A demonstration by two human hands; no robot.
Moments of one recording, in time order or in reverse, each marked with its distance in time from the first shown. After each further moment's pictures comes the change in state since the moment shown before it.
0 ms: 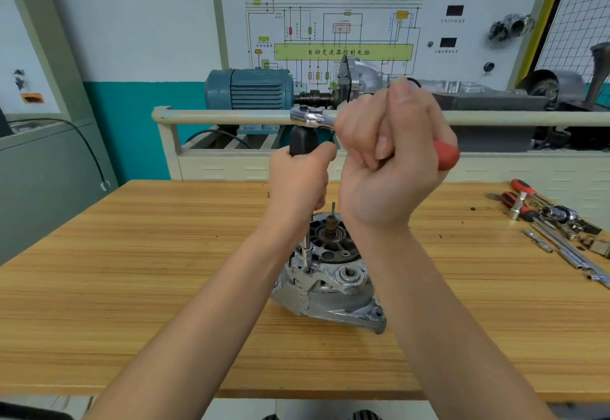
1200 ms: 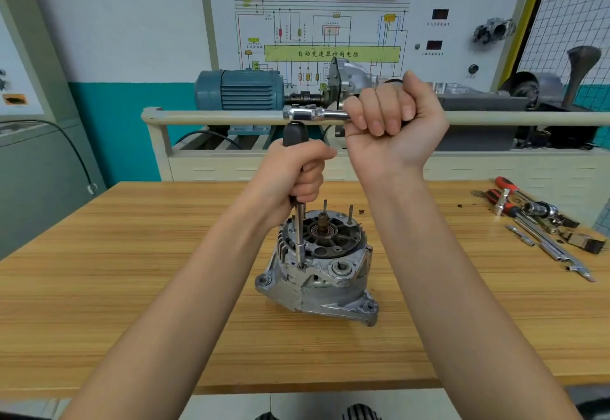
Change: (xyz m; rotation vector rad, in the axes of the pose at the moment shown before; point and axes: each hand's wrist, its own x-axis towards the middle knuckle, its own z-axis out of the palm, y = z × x) left_hand 0.007 0.012 -0.016 -0.050 -0.410 -0.092; right_hand 0.036 -0.007 -0.030 0.400 0.293 0.509
